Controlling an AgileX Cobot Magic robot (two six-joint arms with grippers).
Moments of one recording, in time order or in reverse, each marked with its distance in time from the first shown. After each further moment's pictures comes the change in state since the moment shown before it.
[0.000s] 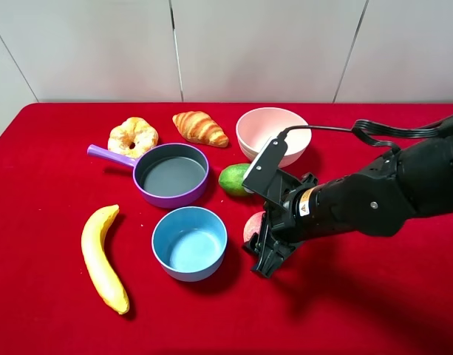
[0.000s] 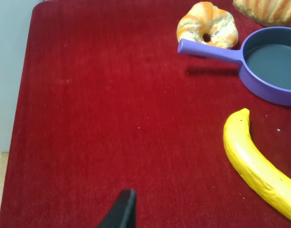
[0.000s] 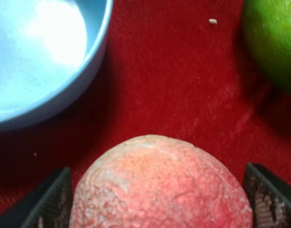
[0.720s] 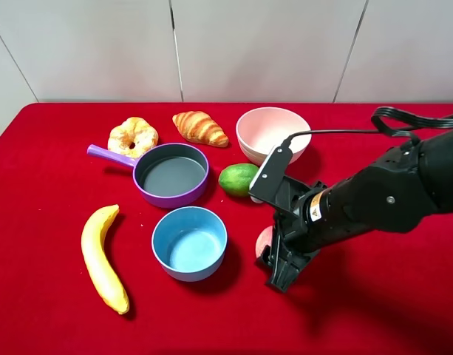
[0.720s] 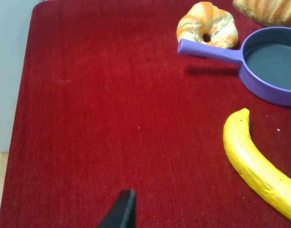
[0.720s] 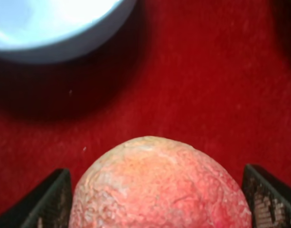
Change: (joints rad) left arm 0.000 0.000 0.000 0.000 0.000 0.000; right arm 0.000 -0.080 0.000 -0.023 0.190 0.003
